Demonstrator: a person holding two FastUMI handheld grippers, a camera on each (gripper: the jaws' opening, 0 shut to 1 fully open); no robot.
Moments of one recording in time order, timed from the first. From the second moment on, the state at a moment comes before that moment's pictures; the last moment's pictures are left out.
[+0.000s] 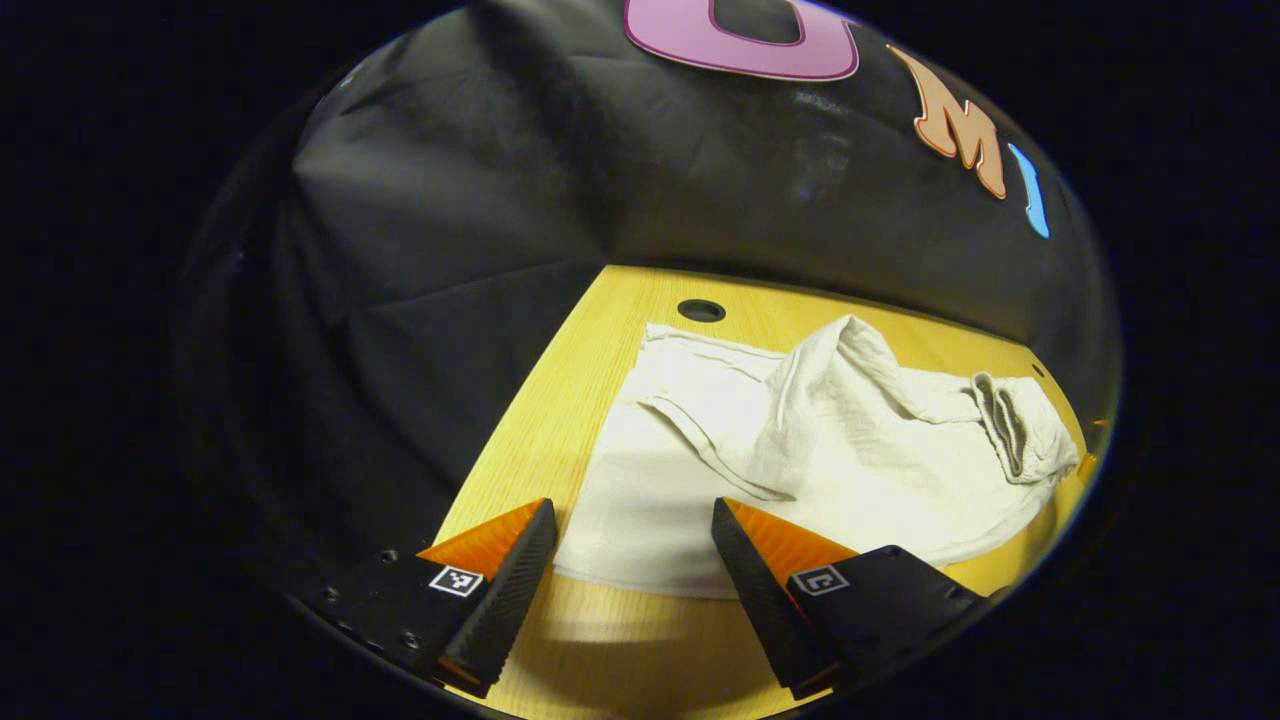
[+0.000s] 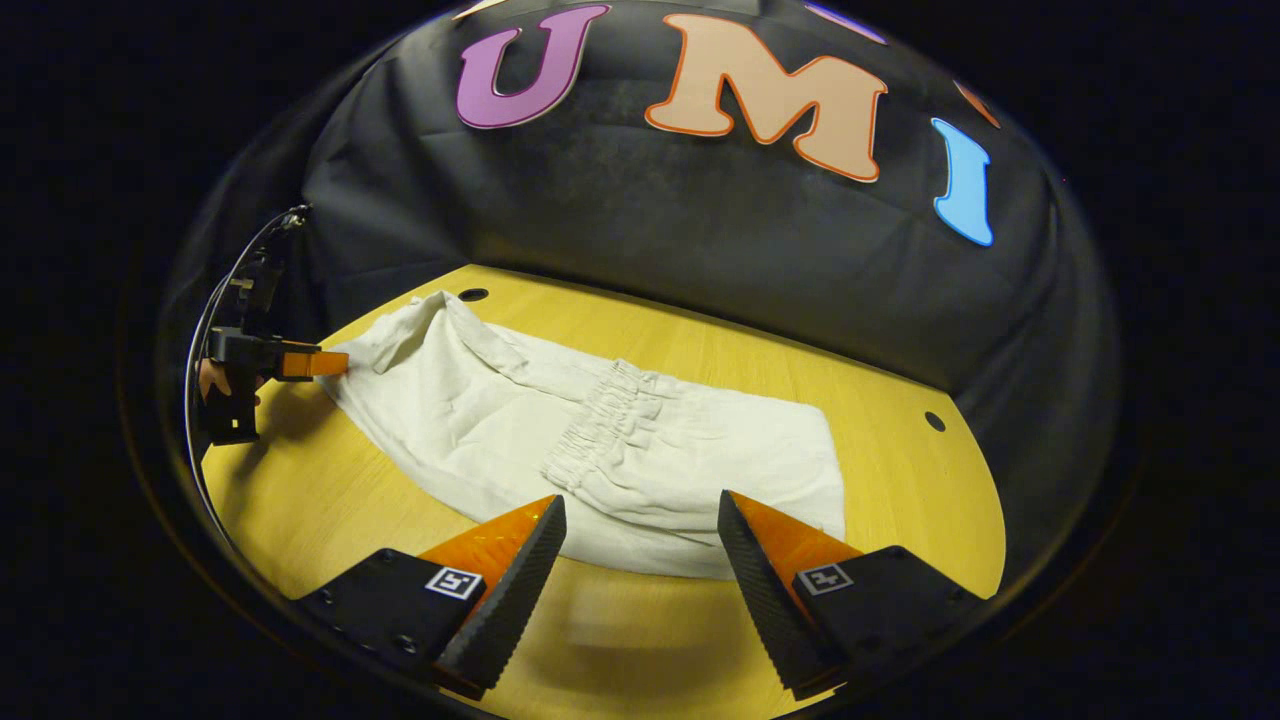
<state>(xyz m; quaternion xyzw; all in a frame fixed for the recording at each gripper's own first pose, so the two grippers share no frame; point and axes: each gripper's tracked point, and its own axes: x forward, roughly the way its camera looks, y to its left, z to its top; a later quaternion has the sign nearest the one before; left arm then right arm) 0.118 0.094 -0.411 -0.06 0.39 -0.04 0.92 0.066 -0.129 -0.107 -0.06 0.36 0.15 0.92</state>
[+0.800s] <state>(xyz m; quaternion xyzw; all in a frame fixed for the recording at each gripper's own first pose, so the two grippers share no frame) 0.119 0.060 -0.401 -0.06 0.39 -0.04 0.92 0.050 -0.191 -0.119 -0.04 0.38 0.11 0.92</state>
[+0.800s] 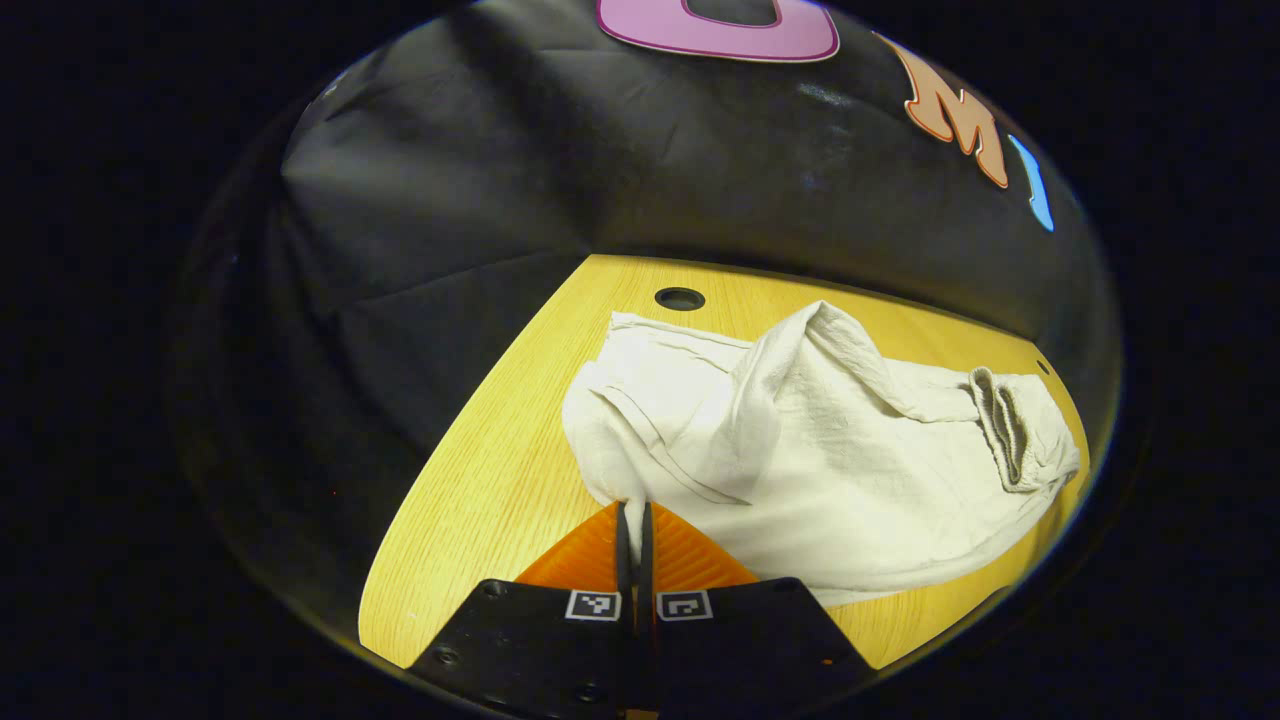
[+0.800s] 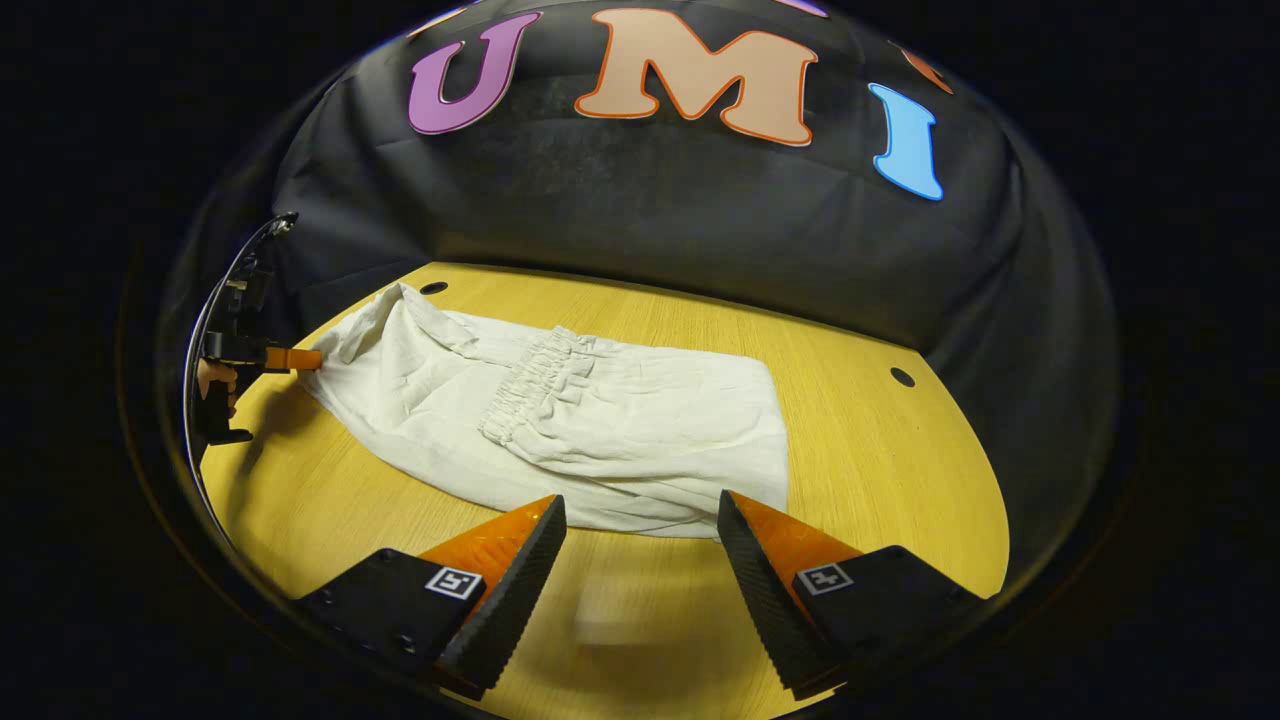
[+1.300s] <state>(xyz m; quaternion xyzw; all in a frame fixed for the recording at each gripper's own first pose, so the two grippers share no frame) 0.145 0.008 -0.303 -0.14 0.30 -0.06 0.94 0.037 -0.227 -0.120 -0.02 0.38 0.11 0.92</state>
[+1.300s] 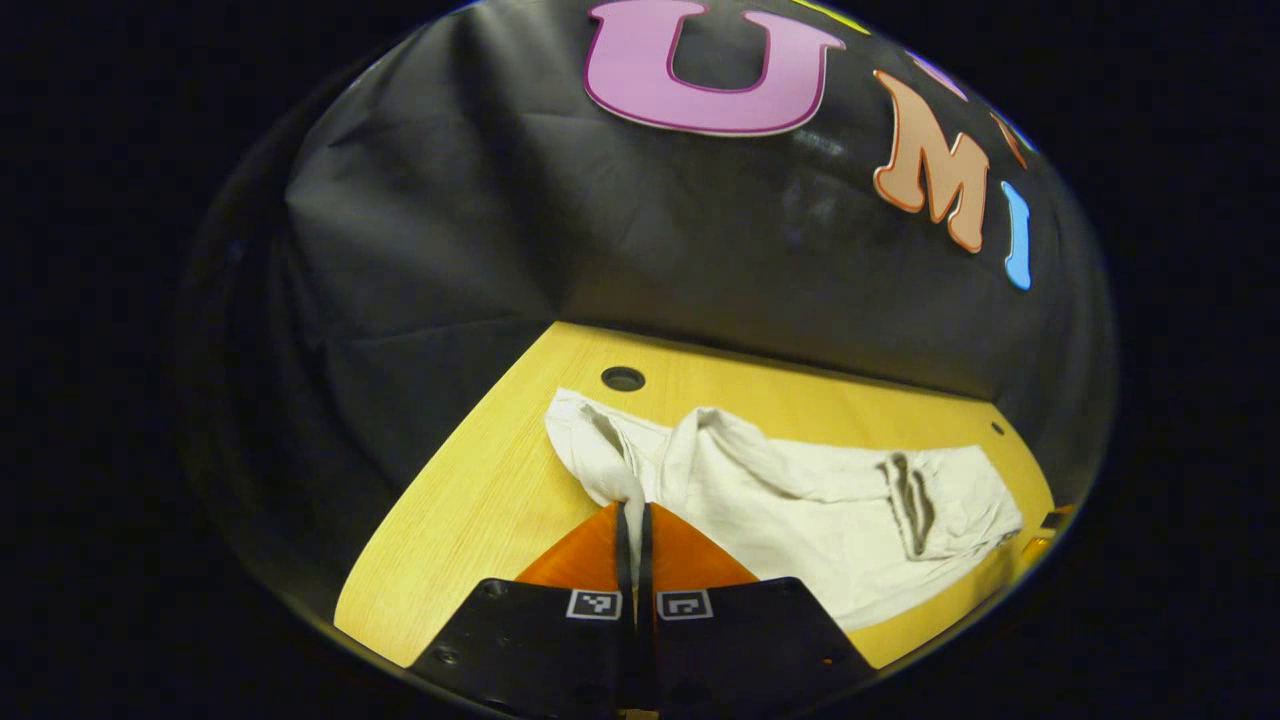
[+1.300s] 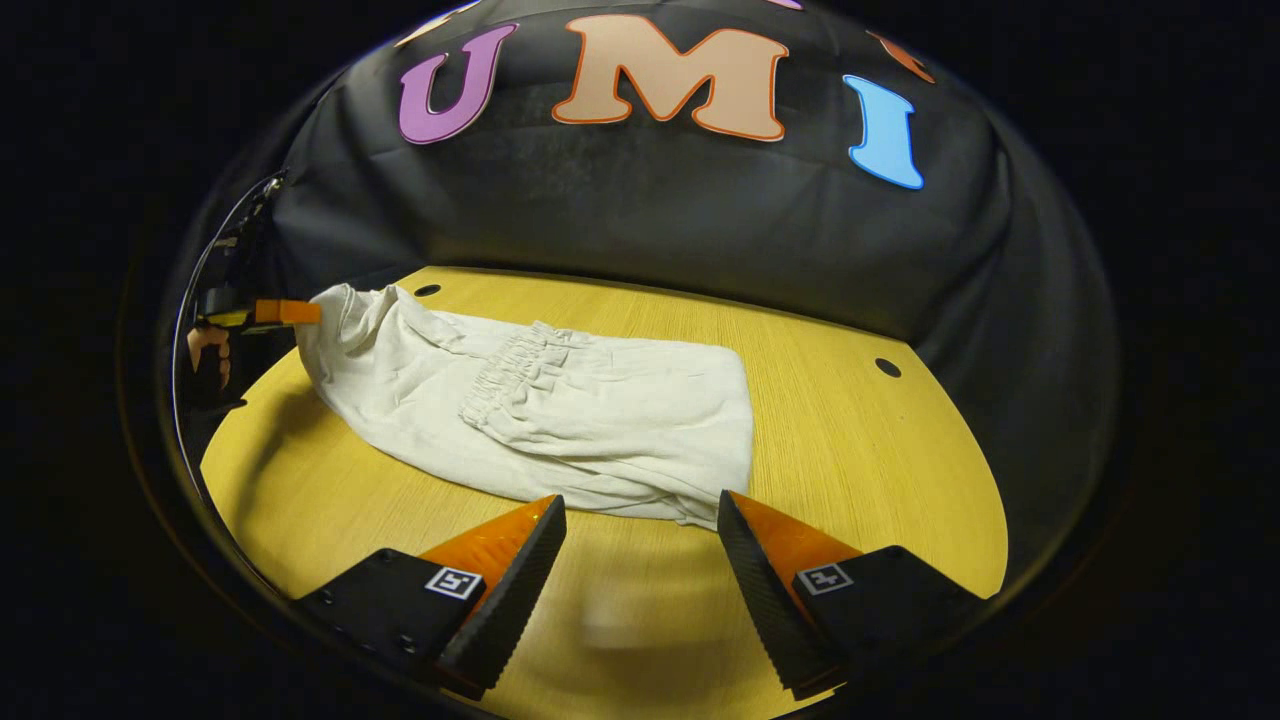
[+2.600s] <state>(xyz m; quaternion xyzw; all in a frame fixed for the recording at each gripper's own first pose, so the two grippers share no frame) 0.169 -0.308 -0.136 -0.13 0.20 -0.28 0.93 -0.038 -0.400 -0.138 0.03 0.39 0.01 0.92</state>
